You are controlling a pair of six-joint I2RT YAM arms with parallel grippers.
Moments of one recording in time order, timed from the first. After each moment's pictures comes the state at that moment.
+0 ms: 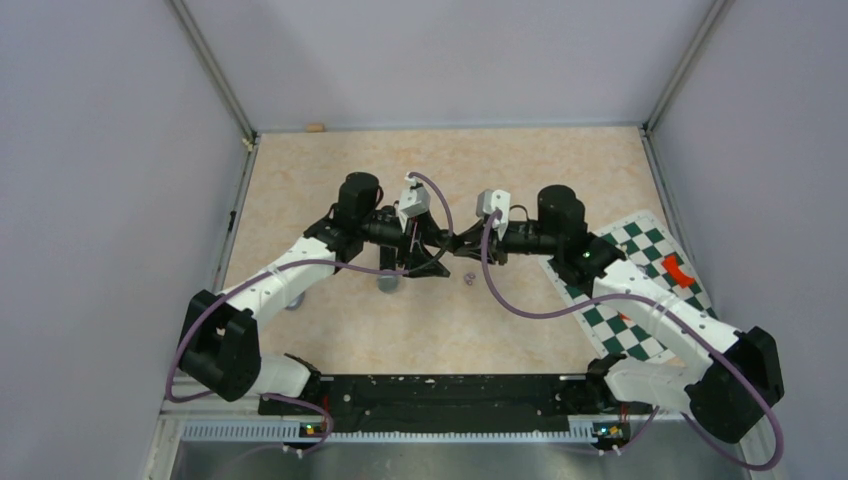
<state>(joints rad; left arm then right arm) -0.50 1.38 0.95 0.00 1.19 0.14 0.62 1.13 0.86 0.01 -0.74 -0.35</state>
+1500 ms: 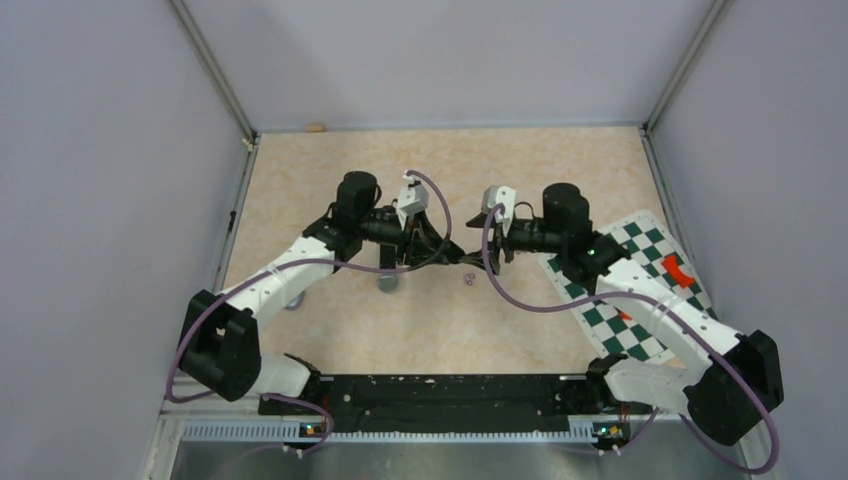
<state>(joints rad) -0.50 1.38 0.95 0.01 1.18 0.14 0.56 1.13 0.86 -0.06 -0.74 -0.36</state>
